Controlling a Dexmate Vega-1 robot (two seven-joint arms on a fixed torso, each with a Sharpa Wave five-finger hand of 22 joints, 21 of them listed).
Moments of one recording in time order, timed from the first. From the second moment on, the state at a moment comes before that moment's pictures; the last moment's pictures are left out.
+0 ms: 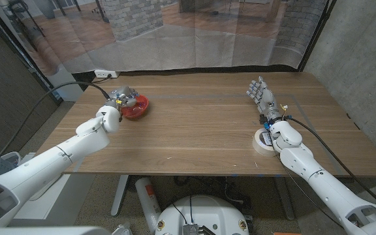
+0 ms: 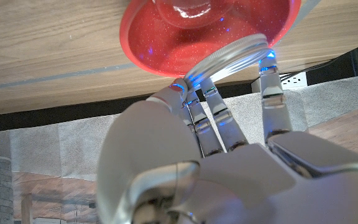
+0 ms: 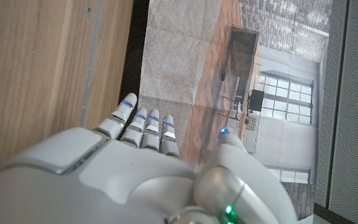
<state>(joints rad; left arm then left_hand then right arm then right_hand) 0.79 0.89 0.57 -1.73 0.30 0.53 0.26 1.15 0.08 0.61 -0.14 0.22 0.67 -0.06 0.32 0.22 0.68 -0.13 0.24 0.28 0.67 -0.06 0.24 0.29 0.64 0.26 0.35 0.19 -0.91 -0.48 -0.33 -1.36 0.70 0.36 -0.01 0.22 0.05 0.21 -0.03 0.20 0.19 0.02 0.19 0.19 0.18 0.08 0.21 0.18 0.14 0.02 0.20 0.19 0.17 -0.01 0.35 0.18</state>
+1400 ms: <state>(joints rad) 0.74 0.91 0.63 -1.77 0.36 0.64 0.19 0.90 -0.02 0.44 -0.04 0.19 0.53 -0.16 0.25 0.21 0.36 -0.11 0.19 0.26 0.32 -0.05 0.19 0.27 0.34 0.22 0.21 0.19 -0.92 -0.47 -0.33 -1.36 0.69 0.35 -0.02 0.22 0.05 0.21 -0.04 0.20 0.19 0.02 0.19 0.19 0.18 0.08 0.21 0.18 0.14 0.02 0.19 0.19 0.18 -0.01 0.33 0.18</state>
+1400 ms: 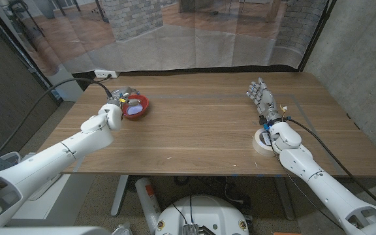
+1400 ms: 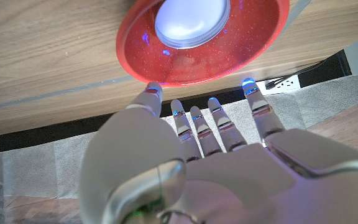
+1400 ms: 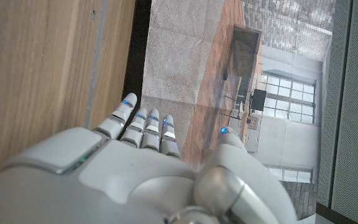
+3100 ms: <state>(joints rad) 0.82 0.97 0.54 -1.95 0.36 0.70 0.23 0.84 -0.01 0.43 -0.01 0.19 0.38 -0.18 0.20 0.21 0.36 -0.10 0.20 0.24 0.32 -0.04 0.20 0.25 0.35 0.22 0.22 0.19 -0.94 -0.48 -0.32 -1.38 0.70 0.36 -0.01 0.22 0.05 0.21 -0.04 0.20 0.19 0.02 0.19 0.19 0.19 0.08 0.21 0.18 0.14 0.02 0.19 0.19 0.19 -0.02 0.32 0.18</state>
